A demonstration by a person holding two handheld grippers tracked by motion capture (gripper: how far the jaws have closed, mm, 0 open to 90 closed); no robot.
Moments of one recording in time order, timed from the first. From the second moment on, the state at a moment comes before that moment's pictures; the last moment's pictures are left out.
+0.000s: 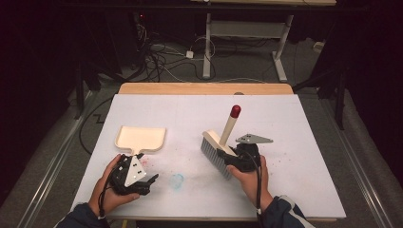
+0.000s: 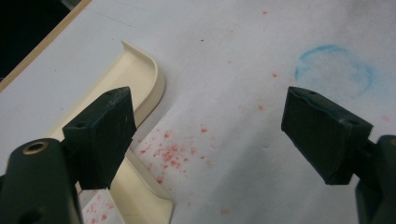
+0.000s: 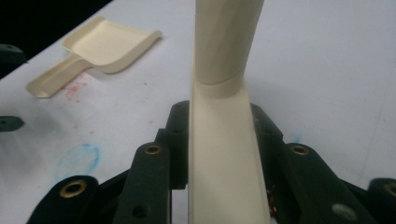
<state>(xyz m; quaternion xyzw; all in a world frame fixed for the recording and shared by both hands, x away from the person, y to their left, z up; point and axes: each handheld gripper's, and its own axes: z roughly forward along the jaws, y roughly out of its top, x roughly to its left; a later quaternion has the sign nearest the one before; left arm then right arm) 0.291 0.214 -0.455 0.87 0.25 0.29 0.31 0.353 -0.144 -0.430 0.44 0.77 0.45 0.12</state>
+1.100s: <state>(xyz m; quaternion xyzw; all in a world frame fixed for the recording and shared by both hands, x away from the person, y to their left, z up) 0.290 0.211 -0.456 0.87 0.24 0.29 0.30 0.345 -0.147 -0.436 0.38 0.79 0.36 0.31</state>
